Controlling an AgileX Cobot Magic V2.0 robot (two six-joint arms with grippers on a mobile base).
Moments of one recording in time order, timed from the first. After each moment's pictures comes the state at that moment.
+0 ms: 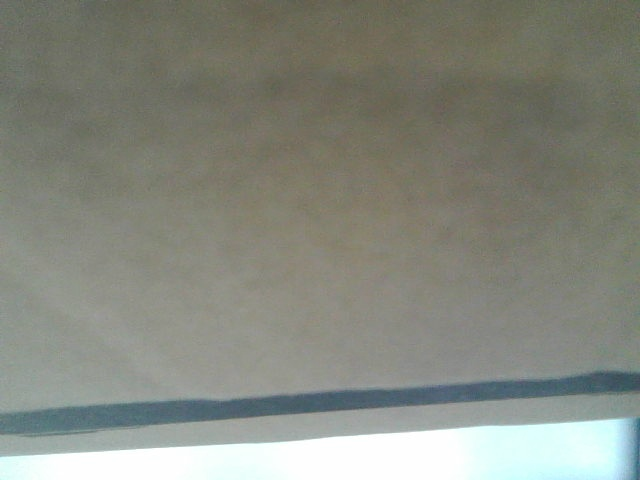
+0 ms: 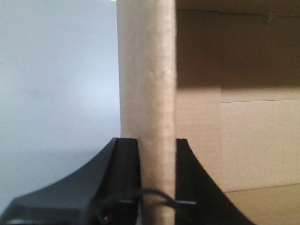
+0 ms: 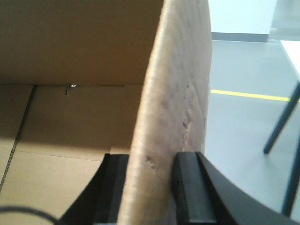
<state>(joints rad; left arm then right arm) -0.52 0.35 -0.79 0.11 0.97 -0.39 -0.02 0.22 -0.90 0.28 0.96 -0.09</state>
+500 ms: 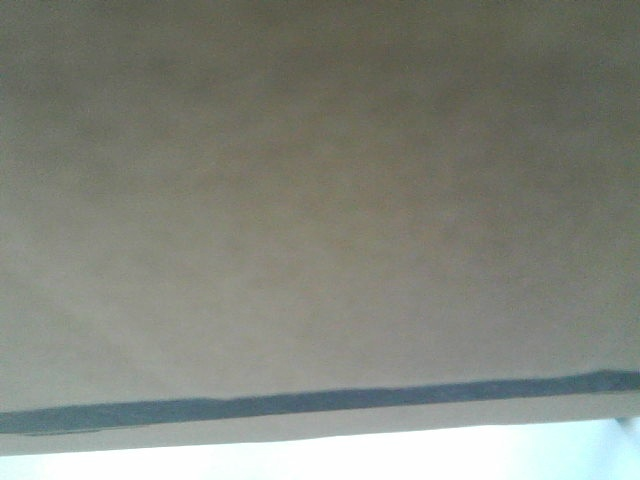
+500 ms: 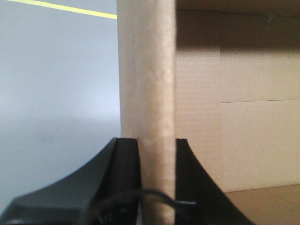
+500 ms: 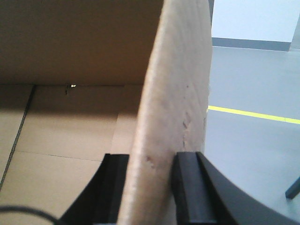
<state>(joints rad) -0.52 0.35 -0.79 0.11 0.97 -0.39 -0.02 0.22 -0.90 0.28 0.96 -0.09</state>
